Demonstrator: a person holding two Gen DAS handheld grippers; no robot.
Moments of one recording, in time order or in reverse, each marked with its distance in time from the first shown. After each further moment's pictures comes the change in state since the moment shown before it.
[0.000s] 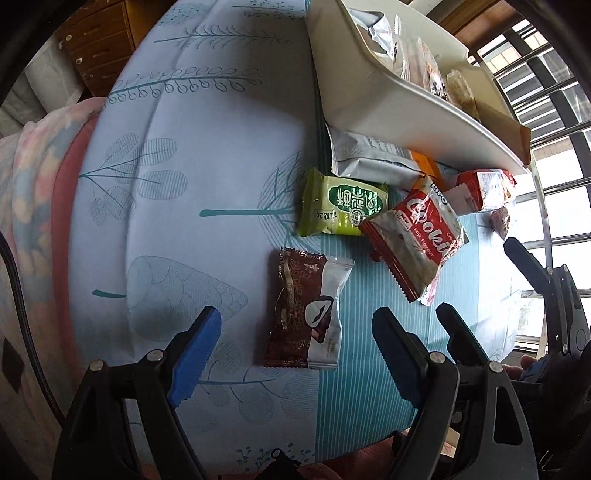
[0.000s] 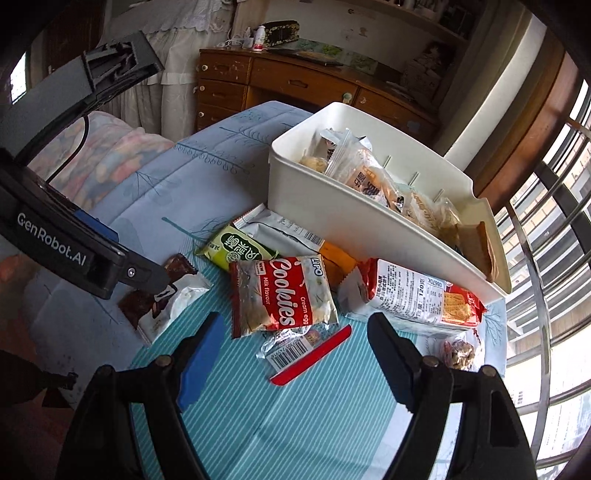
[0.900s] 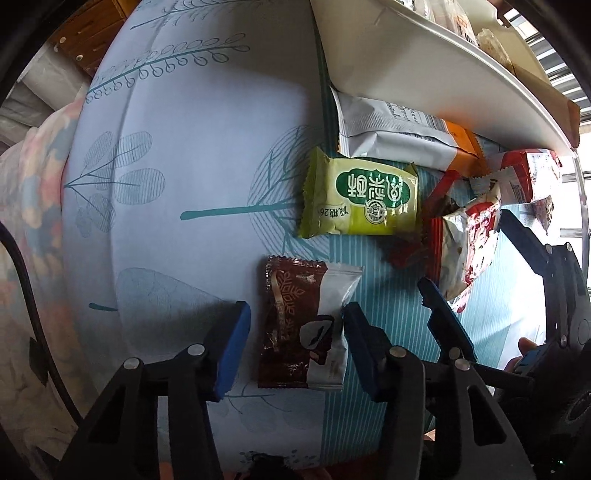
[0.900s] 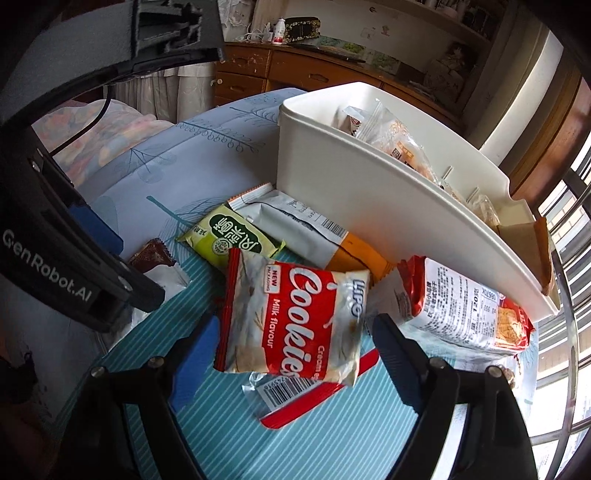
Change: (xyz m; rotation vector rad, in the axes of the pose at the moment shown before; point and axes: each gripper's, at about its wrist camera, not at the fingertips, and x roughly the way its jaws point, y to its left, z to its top) left arm 0.040 -0.042 0.033 0.005 0.143 0.133; right arm 0.056 -0.002 -0.006 -0.031 -0.013 0.070
